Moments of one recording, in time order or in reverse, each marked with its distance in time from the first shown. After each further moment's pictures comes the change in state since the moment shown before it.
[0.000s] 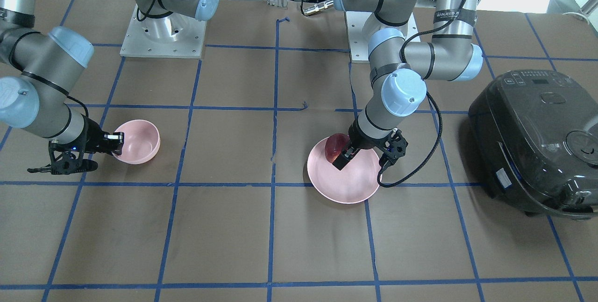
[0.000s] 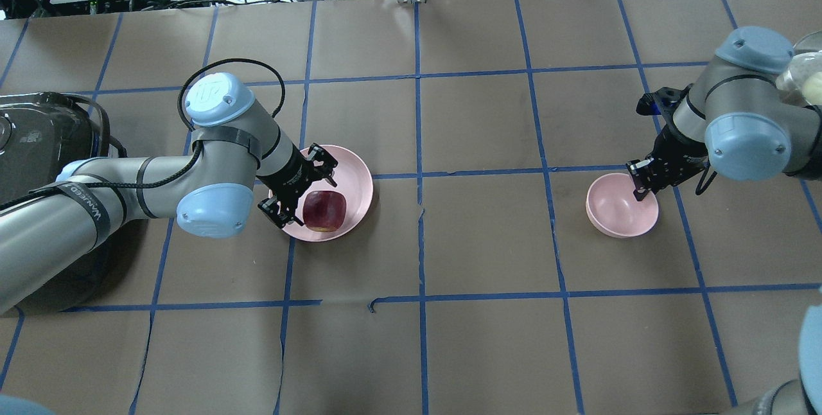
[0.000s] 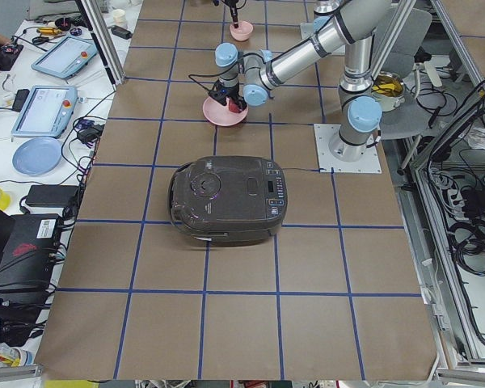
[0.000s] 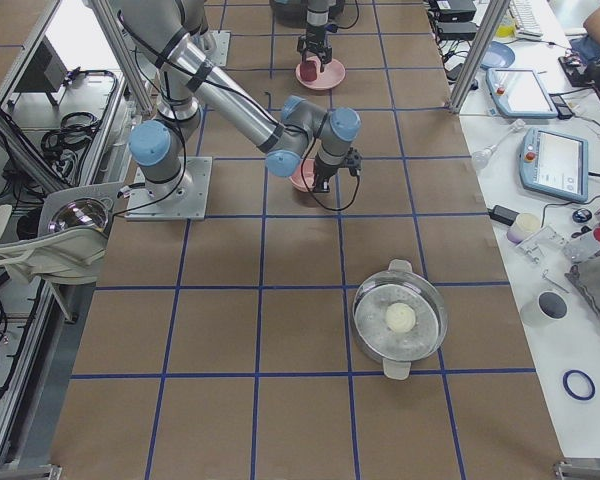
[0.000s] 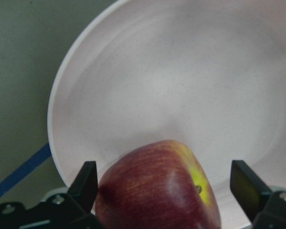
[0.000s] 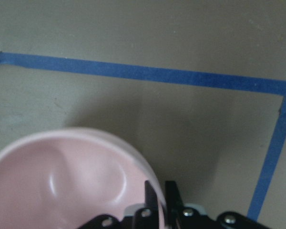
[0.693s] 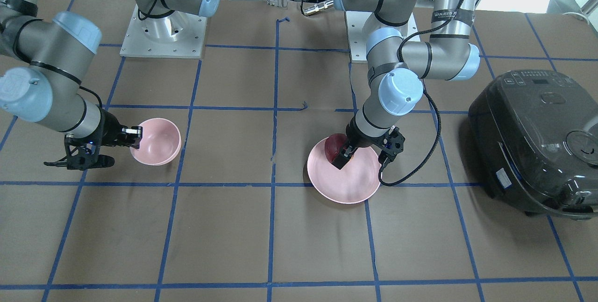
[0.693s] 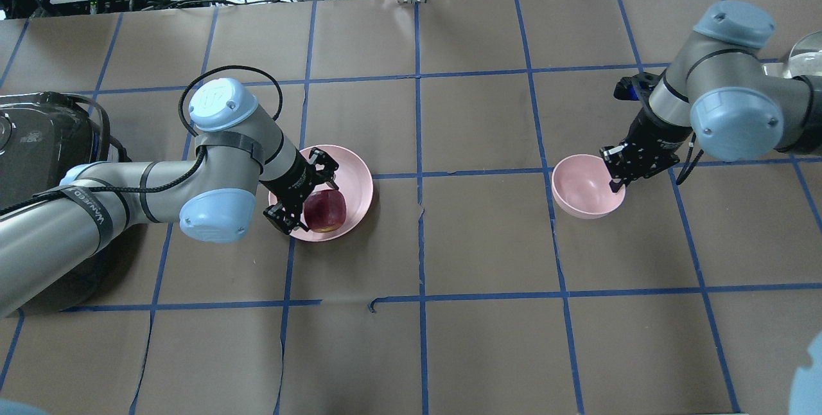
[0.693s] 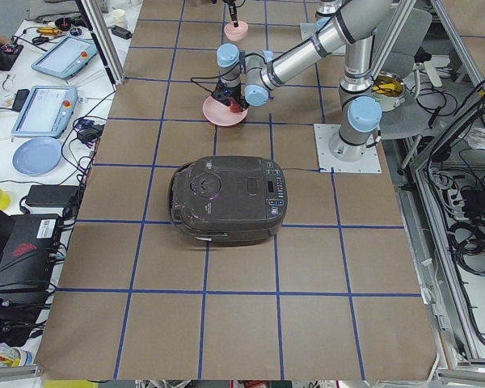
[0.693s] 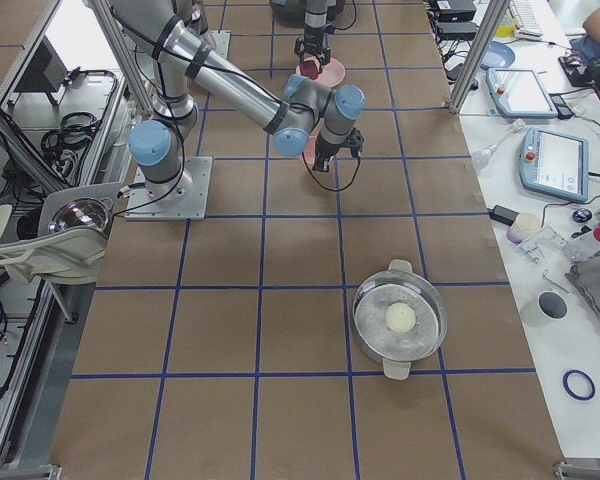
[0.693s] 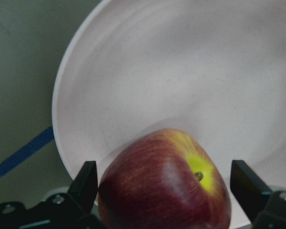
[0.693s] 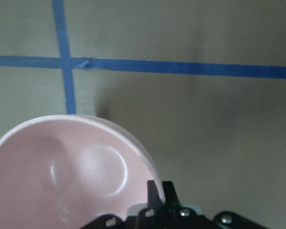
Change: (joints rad) left arm -0.013 0.001 -0.013 0.004 -0.008 -0.108; right arm 0.137 -0.050 -0.063 0.149 0.077 0.173
